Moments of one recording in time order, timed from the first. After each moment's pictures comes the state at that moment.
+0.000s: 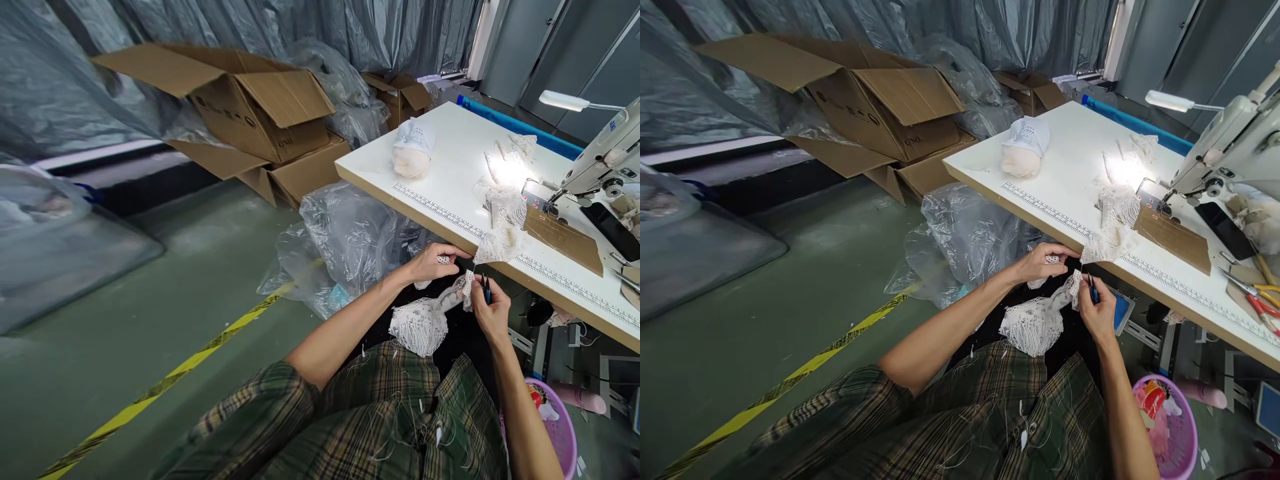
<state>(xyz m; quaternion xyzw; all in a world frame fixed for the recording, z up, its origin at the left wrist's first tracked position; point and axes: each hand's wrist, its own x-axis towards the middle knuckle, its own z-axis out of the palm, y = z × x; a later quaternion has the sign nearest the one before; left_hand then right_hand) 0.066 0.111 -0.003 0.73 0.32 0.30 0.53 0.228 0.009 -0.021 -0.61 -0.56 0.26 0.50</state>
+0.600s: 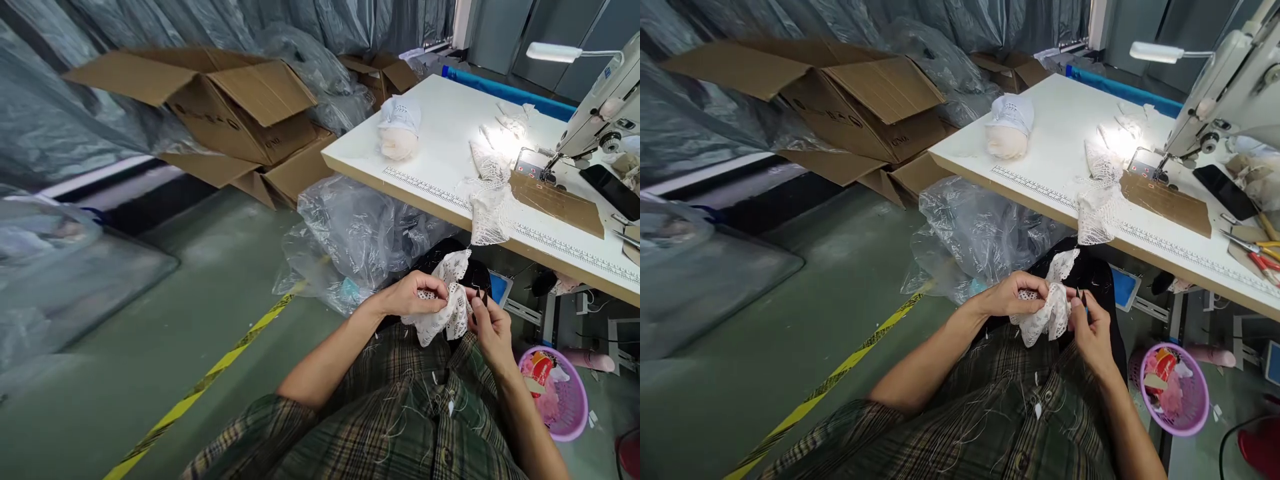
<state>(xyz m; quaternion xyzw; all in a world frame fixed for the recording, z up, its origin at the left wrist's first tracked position) 0.026 0.033 -0.002 0.70 0.23 0.19 0.65 0.199 -0.071 -0.008 -0.59 -0.49 0.38 0.52</state>
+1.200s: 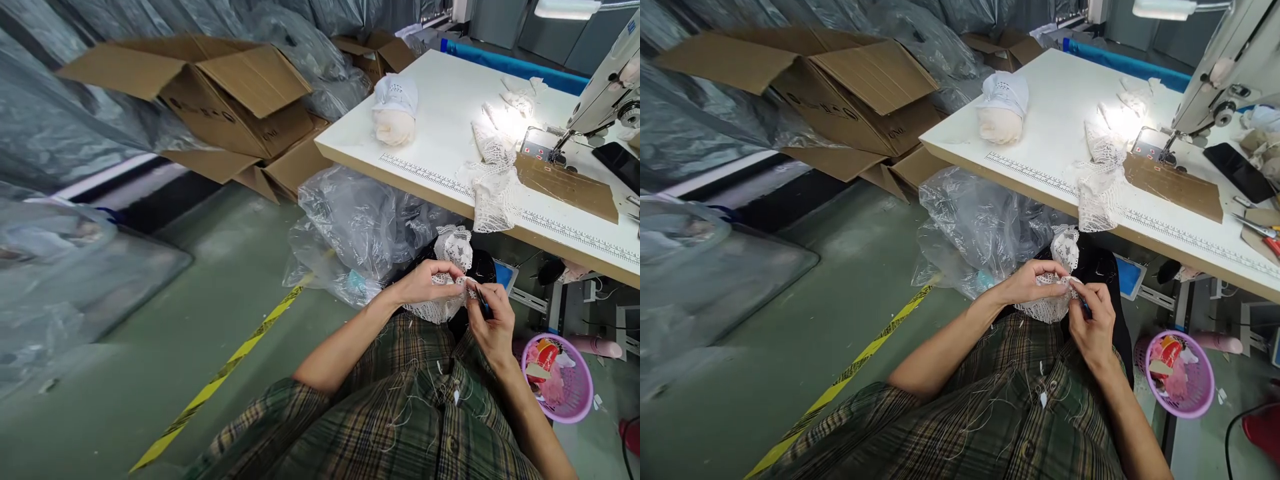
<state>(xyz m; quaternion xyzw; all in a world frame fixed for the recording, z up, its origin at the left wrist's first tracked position) 0.046 0.034 -0.027 0.68 0.28 0.24 0.63 0.197 -0.073 -0.028 -0.60 -0.58 0.14 0.54</state>
